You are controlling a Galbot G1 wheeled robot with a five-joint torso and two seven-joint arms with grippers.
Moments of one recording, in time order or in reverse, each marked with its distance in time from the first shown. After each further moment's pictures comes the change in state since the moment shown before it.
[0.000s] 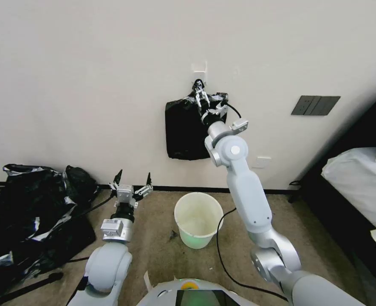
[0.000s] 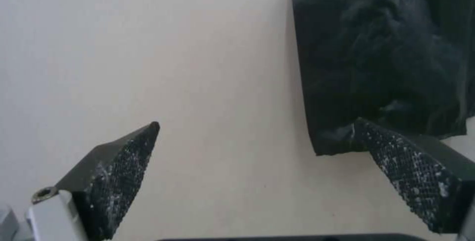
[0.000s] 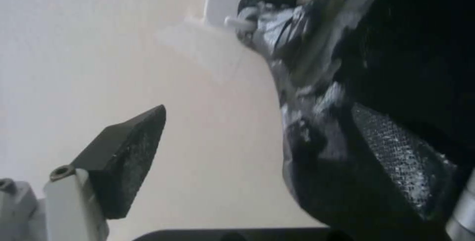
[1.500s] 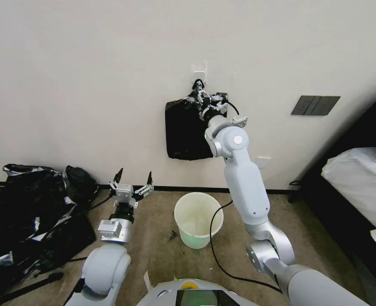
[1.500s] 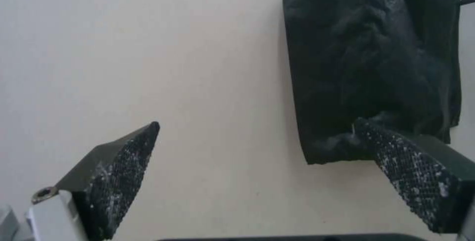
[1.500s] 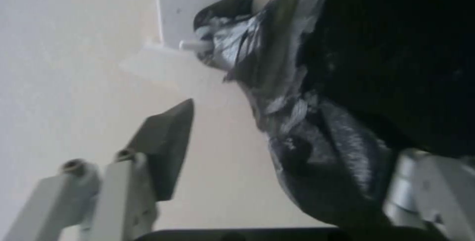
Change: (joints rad) left arm 0.011 0.022 -0.002 -0.026 -0.025 -0.006 0.005; right arm 0.043 0.035 0.035 -0.028 0.136 0.052 0.137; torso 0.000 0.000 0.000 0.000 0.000
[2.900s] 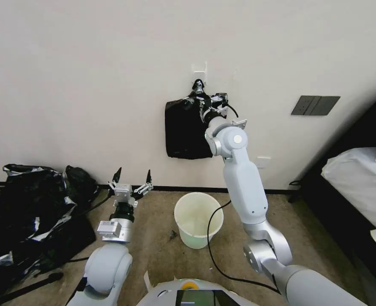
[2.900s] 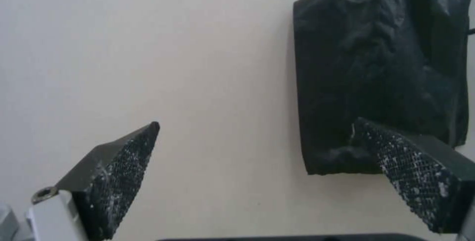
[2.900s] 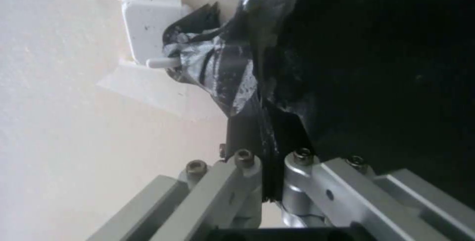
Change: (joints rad) left arm -0.004 -0.009 0.010 0.013 -0.018 -0.047 -0.033; right arm -0.014 0.016 0.016 -0.013 0.019 0.023 0.018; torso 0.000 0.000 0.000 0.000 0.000
